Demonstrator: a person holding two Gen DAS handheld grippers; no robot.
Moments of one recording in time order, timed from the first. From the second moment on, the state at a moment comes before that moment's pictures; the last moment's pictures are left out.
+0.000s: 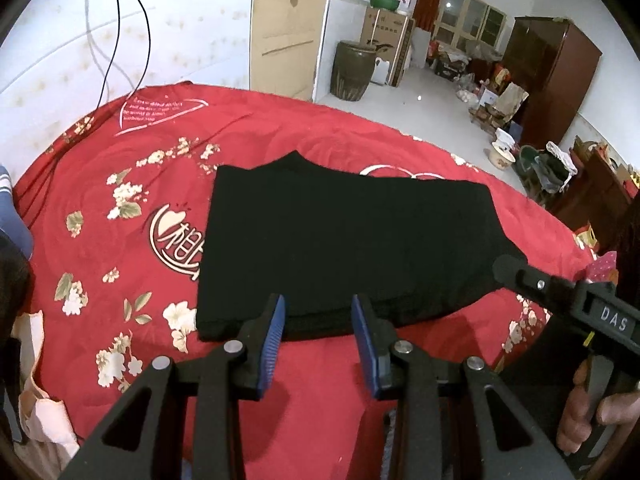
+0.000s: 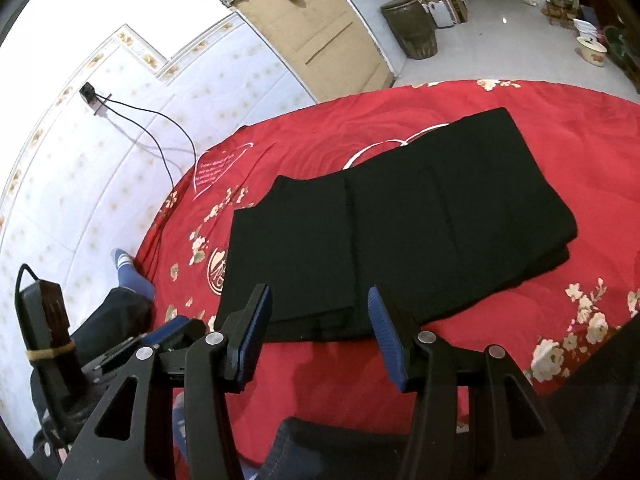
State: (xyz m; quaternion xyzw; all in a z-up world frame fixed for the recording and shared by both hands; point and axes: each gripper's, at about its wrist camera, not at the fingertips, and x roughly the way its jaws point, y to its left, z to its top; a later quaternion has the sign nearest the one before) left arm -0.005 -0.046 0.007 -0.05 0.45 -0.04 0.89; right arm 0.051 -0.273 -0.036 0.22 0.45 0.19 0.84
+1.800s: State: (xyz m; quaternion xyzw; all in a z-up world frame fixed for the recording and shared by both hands) left arm 0.017 -0.042 -0.003 -0.06 0.45 -0.04 0.89; right arm 0.114 -0.309 -0.098 0.24 0.62 -0.09 0.74
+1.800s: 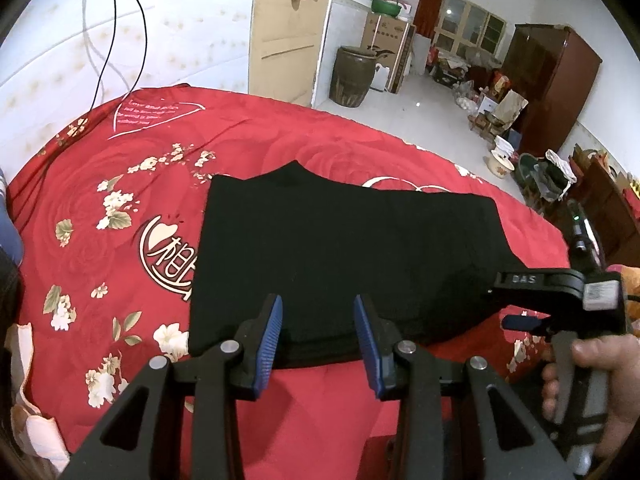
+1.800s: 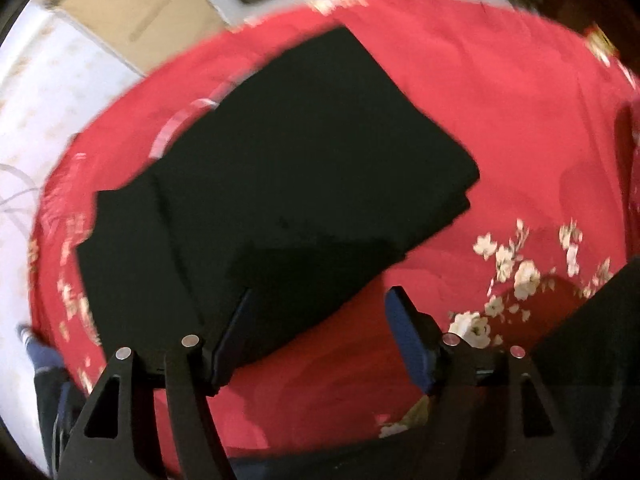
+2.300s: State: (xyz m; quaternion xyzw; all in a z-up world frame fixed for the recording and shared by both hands) left arm 0.019 -0.037 -0.012 -0.07 0.46 -0.03 0.89; right arm 0.102 -0.356 -0.095 0.38 0.47 -0.14 0.78
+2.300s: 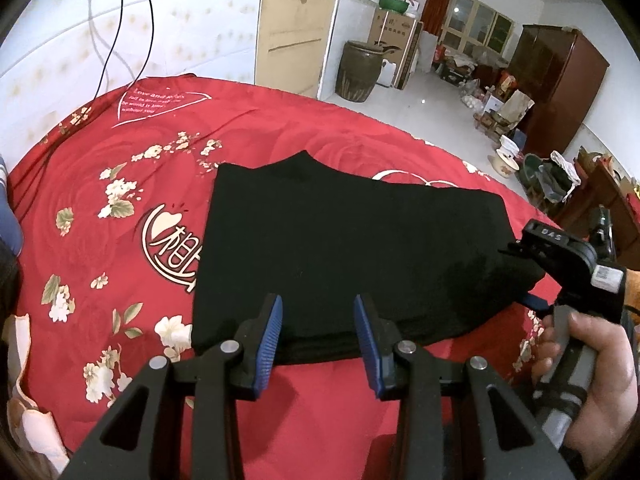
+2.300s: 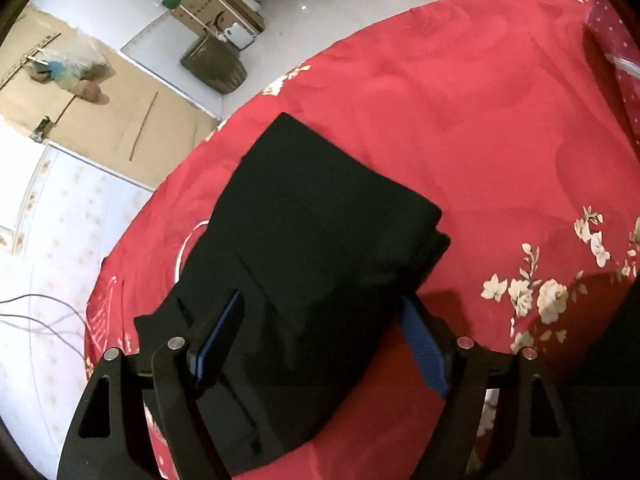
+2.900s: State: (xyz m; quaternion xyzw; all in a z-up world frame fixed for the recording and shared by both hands) left arm 0.020 -0.032 -0.021 -0.07 0.47 -0.03 0.88; right arm 0.106 -0.351 -0.088 0.33 0.46 -0.18 0.80
